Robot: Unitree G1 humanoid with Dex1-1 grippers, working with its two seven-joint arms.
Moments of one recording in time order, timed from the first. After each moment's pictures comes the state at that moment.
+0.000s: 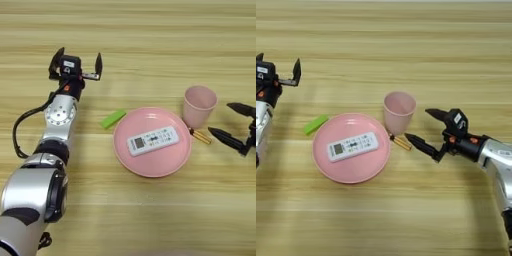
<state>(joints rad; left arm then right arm) -0.73 0.20 0.14 1.14 -0.01 -0.68 -0.09 -0.18 -0.57 -0.03 0.31 0.34 -0.05 0.97</state>
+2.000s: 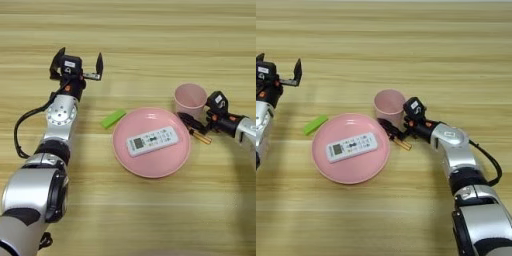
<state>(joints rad) -0.72 0.20 0.14 1.14 -0.01 -0.68 -0.09 -0.53 -0.31 0.02 0.87 0.12 -0.27 0.80</state>
